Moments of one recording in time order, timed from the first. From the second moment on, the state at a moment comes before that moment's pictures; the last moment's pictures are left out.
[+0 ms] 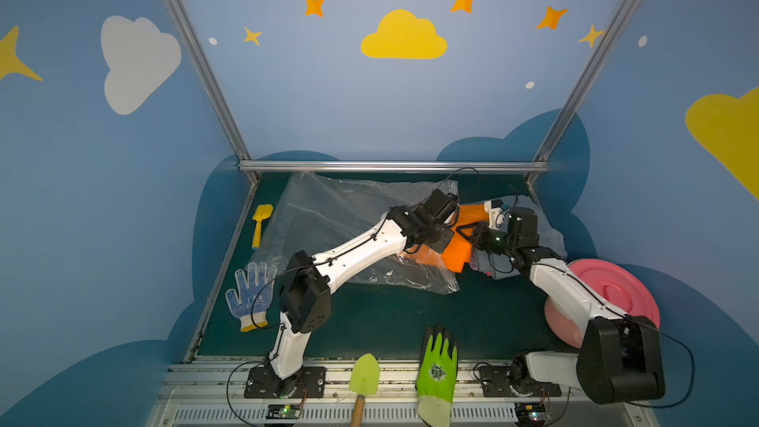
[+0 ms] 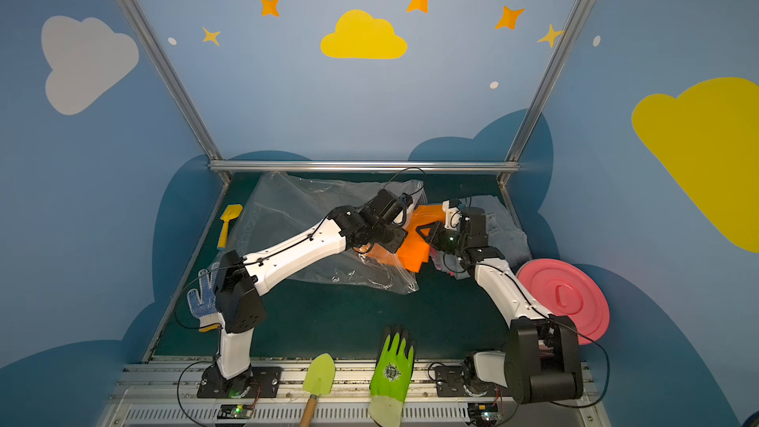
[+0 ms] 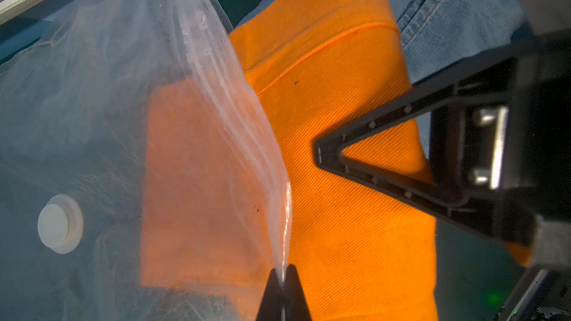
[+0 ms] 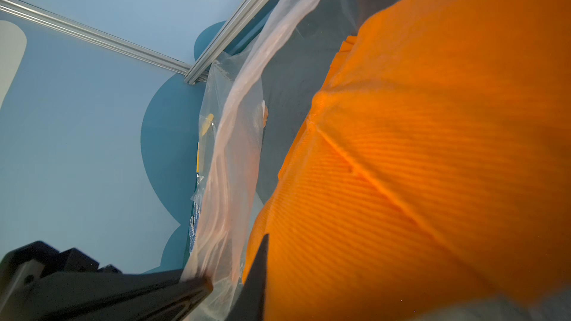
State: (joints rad) left arm -0.90 1.99 1.89 -0.77 -0.08 -0.20; right arm 0.14 1.28 0.79 -0.09 -0.61 0.65
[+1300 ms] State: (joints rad) left arm -0.90 1.99 1.89 -0.77 -0.08 -0.20; right arm -0.05 1.04 0.99 -0.30 -0.61 0.62
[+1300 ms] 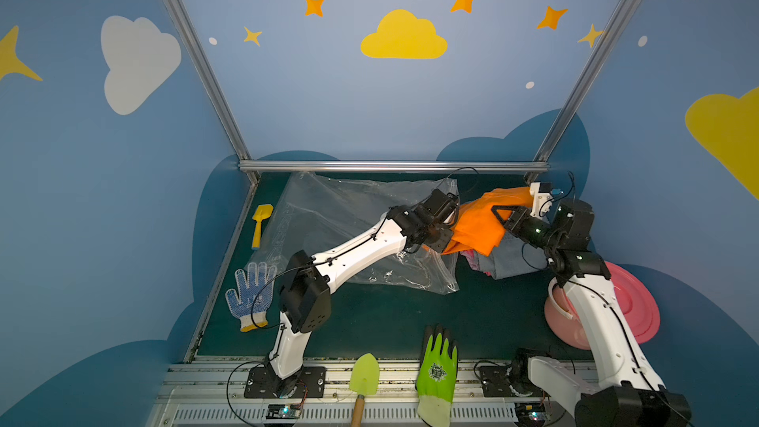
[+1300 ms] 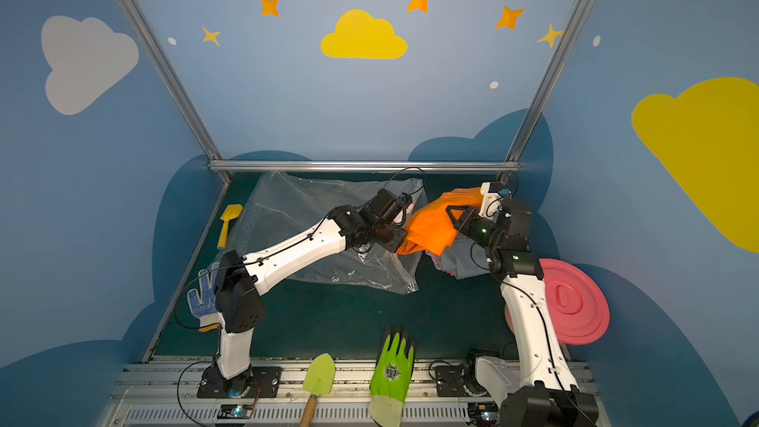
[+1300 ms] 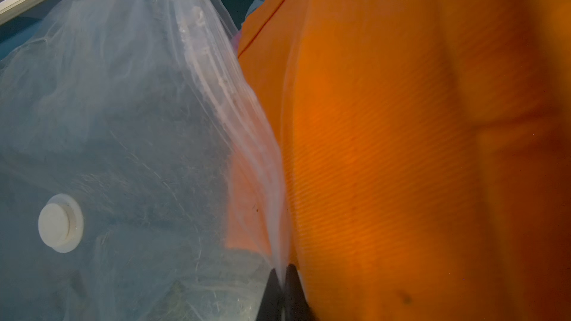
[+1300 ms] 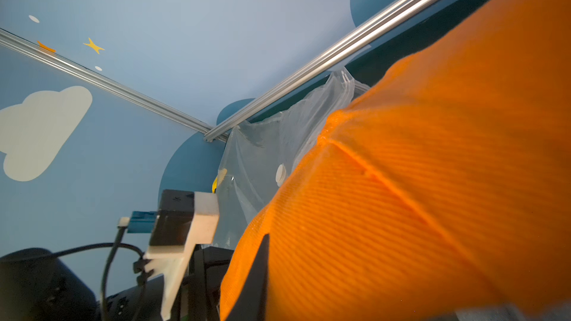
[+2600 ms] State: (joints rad) left arm -0.88 1.99 1.89 -0.78 -0.07 -0.20; right arm -0.17 1.21 1.20 -0.30 -0.33 0.51
